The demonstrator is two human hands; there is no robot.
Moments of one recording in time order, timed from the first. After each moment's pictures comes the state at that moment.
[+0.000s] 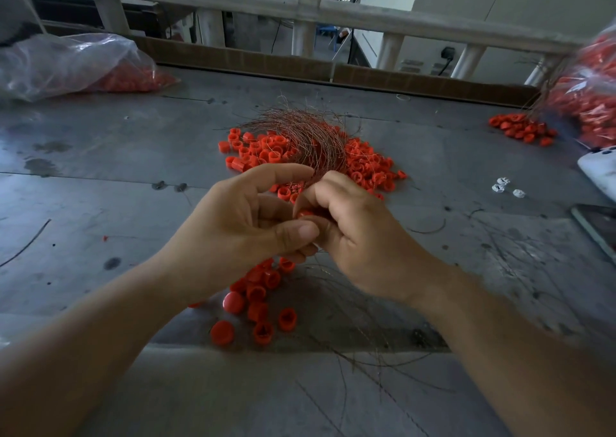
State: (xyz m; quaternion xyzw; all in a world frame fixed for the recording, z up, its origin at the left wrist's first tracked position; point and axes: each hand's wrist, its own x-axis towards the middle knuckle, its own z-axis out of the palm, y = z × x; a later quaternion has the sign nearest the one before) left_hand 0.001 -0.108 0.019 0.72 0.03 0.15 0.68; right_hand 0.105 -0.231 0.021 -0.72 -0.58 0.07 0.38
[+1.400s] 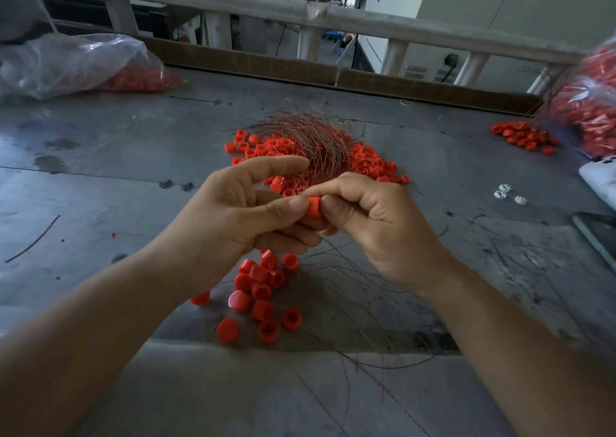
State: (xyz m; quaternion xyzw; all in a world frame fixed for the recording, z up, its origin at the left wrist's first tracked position) left_hand 0.003 -0.104 0.025 0.64 0.07 0.14 0.76; right_hand 0.114 -0.233 0.025 -0.65 -0.55 0.14 0.50
